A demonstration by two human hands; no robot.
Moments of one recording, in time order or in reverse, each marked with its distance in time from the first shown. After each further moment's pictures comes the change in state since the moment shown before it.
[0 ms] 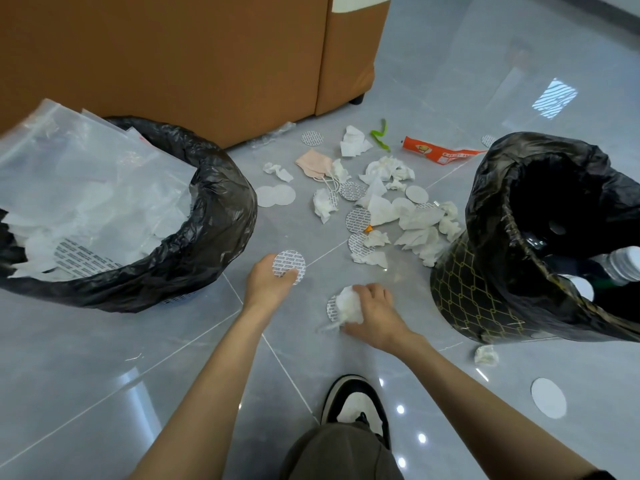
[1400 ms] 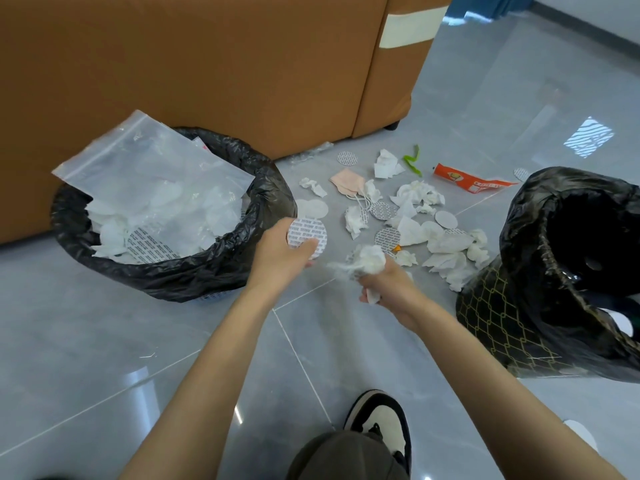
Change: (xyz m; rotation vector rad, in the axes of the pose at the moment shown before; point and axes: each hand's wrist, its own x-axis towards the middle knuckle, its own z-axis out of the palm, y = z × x) left_hand -0.028 0.058 -0.067 -0.243 -0.007 0.155; right_hand -0.005 -0.086 -0.076 0.956 -0.041 0.035
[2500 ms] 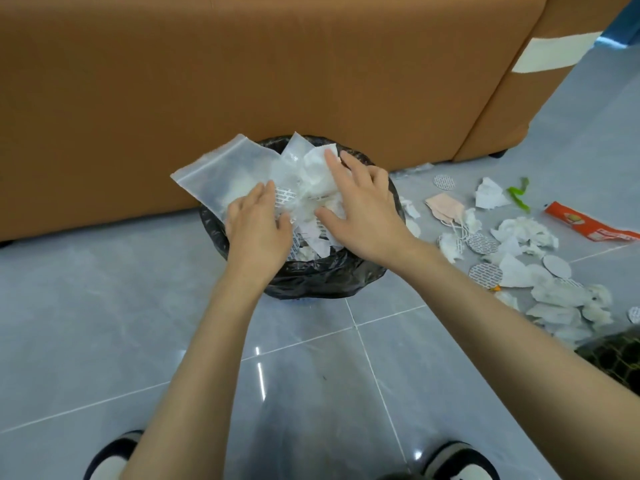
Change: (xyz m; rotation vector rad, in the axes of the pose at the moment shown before) left_hand 0.006 -0.012 -0.156 0.771 0.423 0.136; right_hand 0.028 -0.131 0.160 -0.995 -0.004 -0.801
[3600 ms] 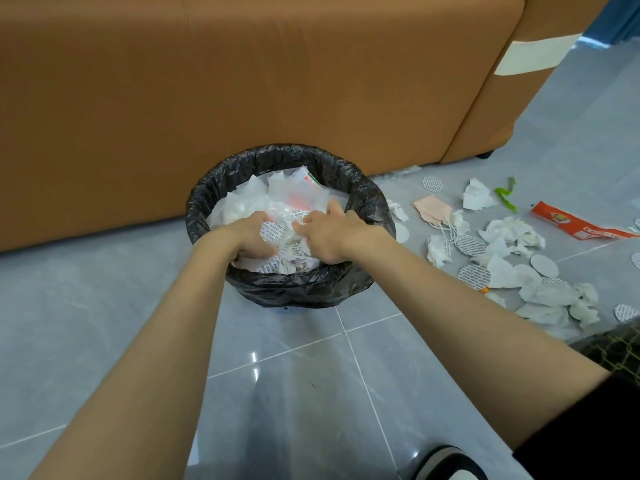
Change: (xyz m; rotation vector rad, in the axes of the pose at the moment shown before) left_hand 0.050 -0.008 0.000 0.133 -0.747 -0.240; right_hand 0.032 0.003 0.017 -0.453 -0.664 -0.015
